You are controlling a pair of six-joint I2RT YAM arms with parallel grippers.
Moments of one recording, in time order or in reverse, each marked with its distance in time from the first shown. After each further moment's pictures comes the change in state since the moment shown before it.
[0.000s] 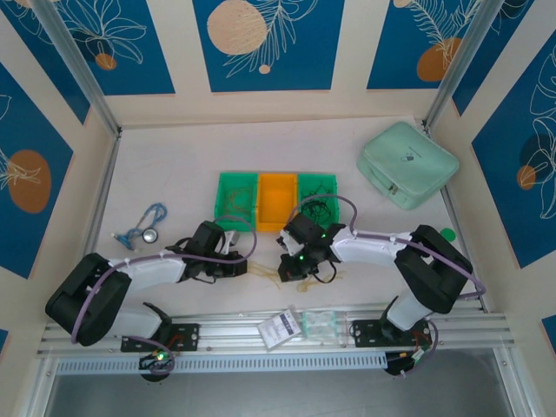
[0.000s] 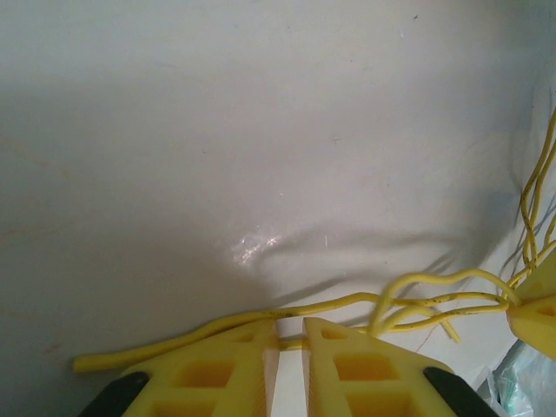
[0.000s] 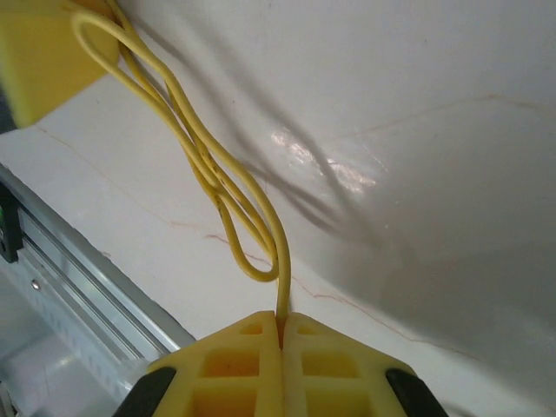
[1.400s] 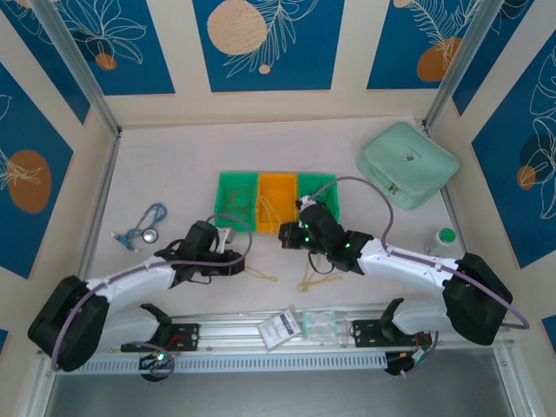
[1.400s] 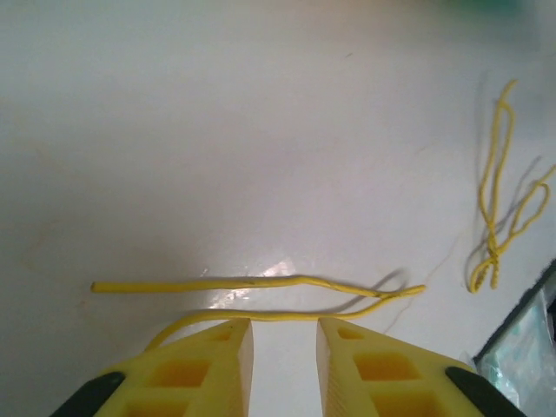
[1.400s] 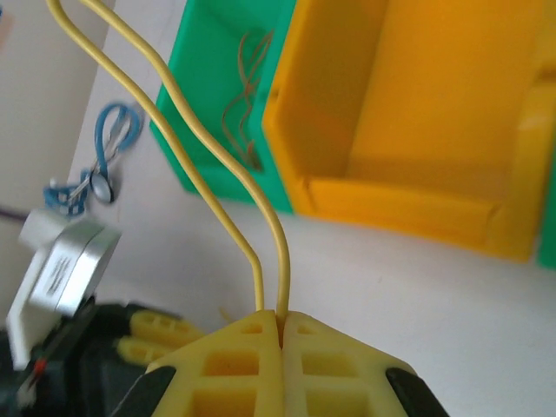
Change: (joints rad) left arm 0.000 -0.211 -0.008 -0.098 -0.051 0.053; right arm -0.022 -0.282 -0.070 0.362 0.473 0.233
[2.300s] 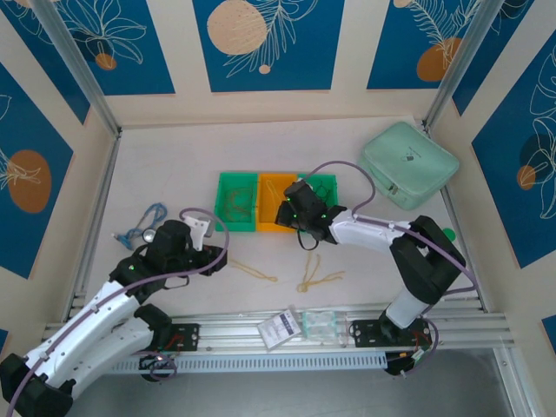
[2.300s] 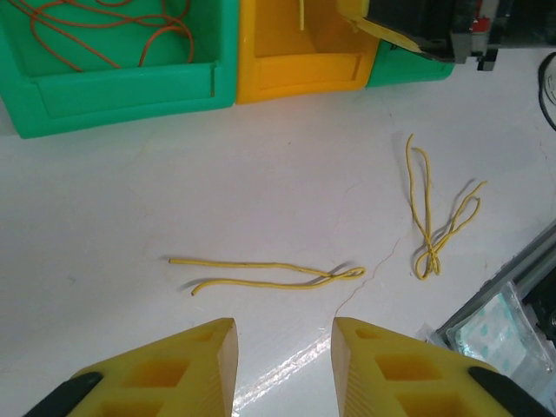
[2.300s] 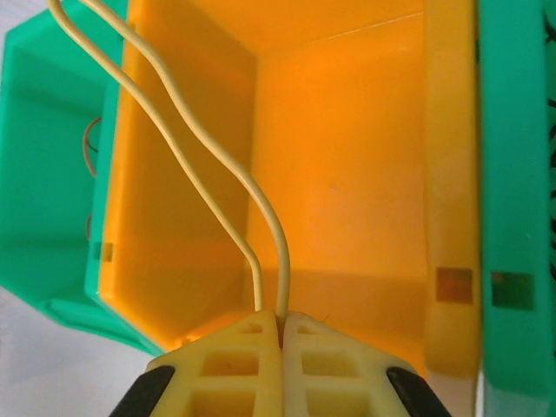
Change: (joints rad) left arm 0.000 -0.441 0.166 -0.465 -0.157 0.141; right arm -0.101 0.371 0.235 -0.047 0.051 0.034
